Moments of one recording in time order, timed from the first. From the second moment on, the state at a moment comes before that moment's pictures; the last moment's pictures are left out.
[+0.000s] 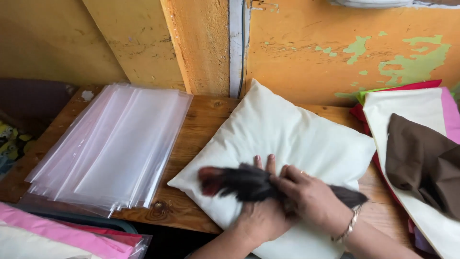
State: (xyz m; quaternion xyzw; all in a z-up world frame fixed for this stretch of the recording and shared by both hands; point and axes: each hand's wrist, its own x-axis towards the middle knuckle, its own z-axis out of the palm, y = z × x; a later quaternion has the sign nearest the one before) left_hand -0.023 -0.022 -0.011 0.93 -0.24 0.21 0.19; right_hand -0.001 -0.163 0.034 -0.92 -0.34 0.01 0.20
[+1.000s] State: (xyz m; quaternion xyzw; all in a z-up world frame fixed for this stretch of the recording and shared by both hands) left_hand -0.024 -0.015 -0.004 0.95 -0.16 0.27 -0.05; right_hand 0.098 -0.215 0.023 -0.97 -0.08 -0.15 0.19
